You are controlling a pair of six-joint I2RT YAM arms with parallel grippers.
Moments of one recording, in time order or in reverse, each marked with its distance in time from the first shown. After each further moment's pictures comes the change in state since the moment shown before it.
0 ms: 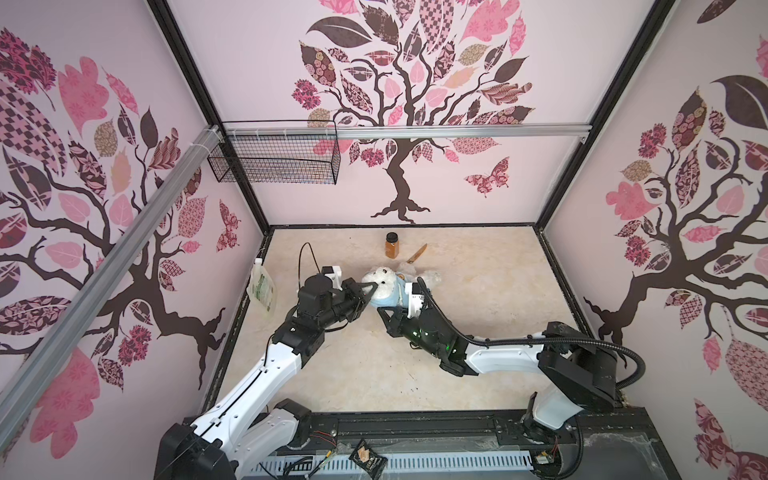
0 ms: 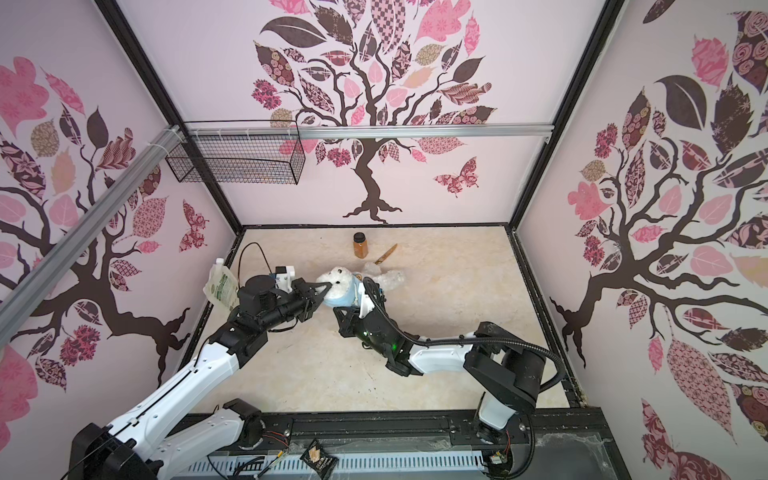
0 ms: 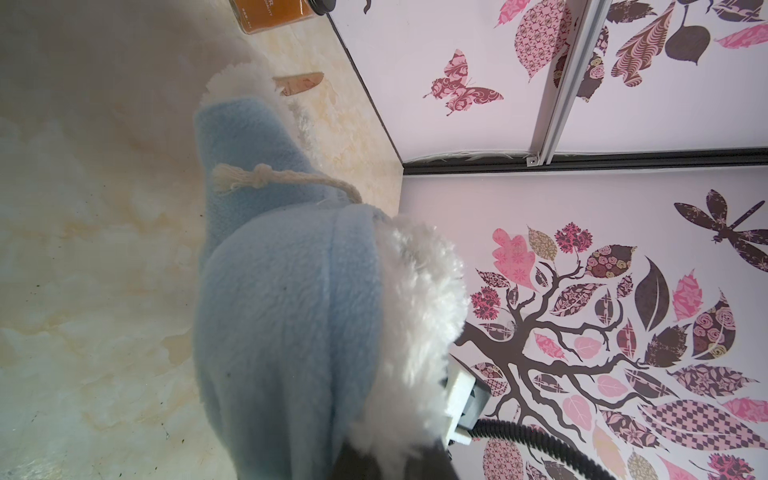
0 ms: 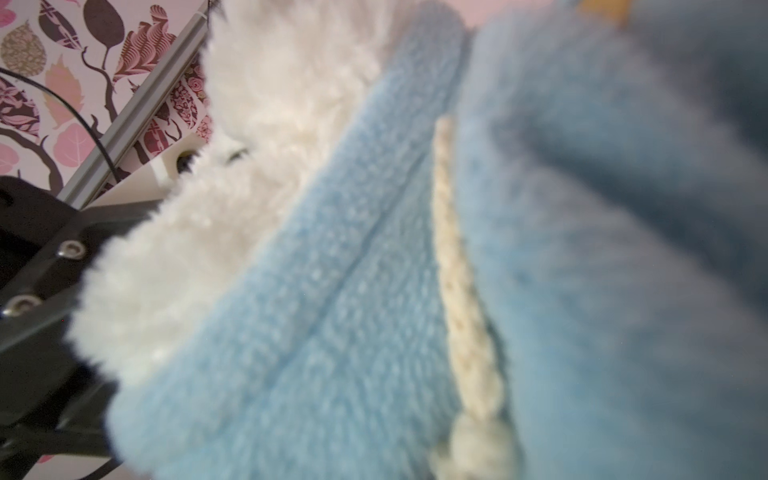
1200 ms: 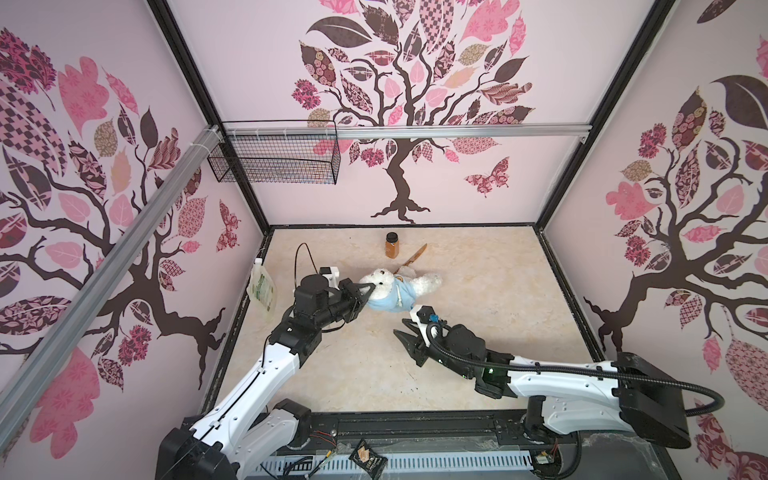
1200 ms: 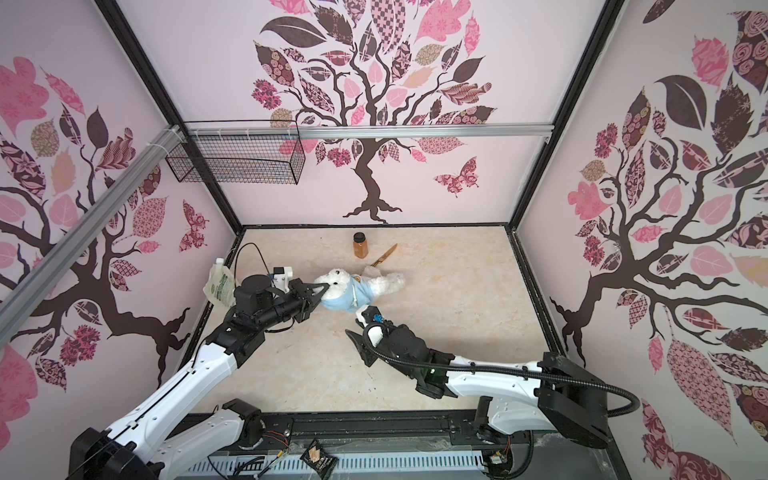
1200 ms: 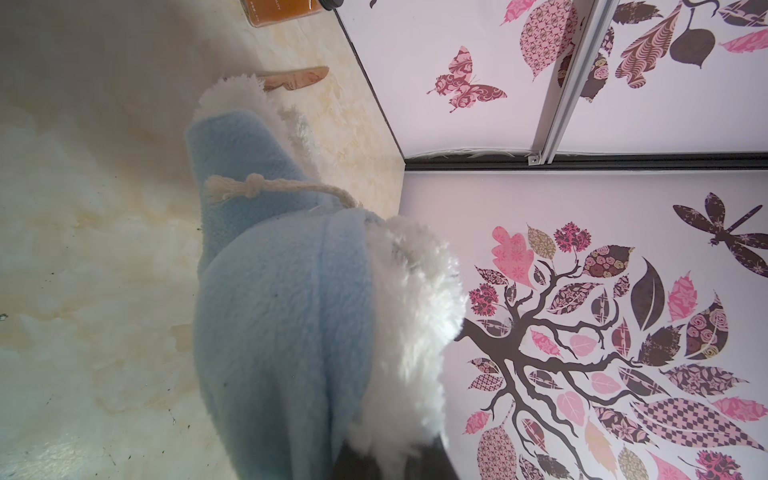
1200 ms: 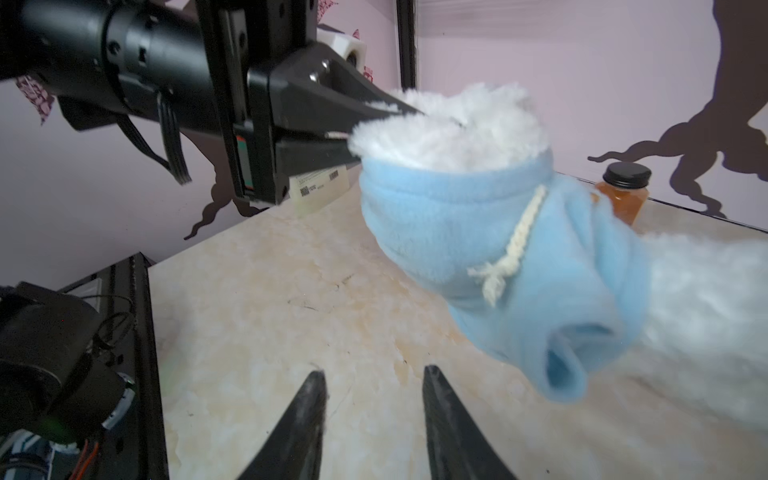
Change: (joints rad) left arm 0.033 -0.009 0.000 -0.030 0.051 -0.003; right arm 0.097 -0.364 -0.162 -0.223 0.022 -0.753
